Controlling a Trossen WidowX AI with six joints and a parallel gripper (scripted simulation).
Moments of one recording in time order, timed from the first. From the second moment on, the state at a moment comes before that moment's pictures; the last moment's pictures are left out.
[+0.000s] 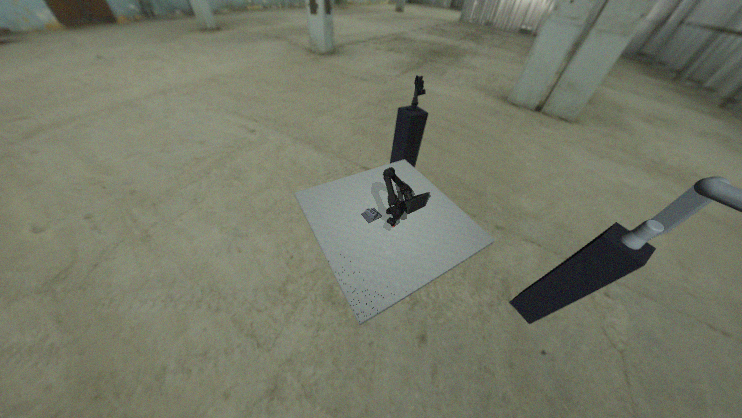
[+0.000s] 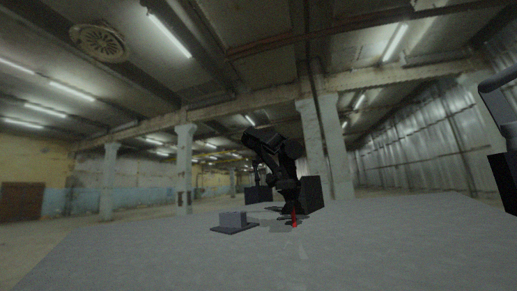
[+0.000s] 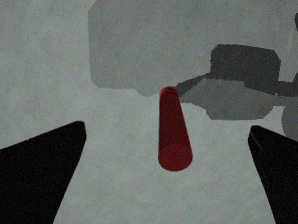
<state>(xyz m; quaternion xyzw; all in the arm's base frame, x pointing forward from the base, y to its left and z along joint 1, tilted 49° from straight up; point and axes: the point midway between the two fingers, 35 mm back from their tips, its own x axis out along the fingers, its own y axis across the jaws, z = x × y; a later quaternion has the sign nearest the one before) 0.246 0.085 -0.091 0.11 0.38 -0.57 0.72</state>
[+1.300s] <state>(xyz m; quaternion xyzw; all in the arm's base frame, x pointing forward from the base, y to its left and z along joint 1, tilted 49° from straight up) 0.245 0.075 -0.098 0.10 0.38 -0.57 0.72</state>
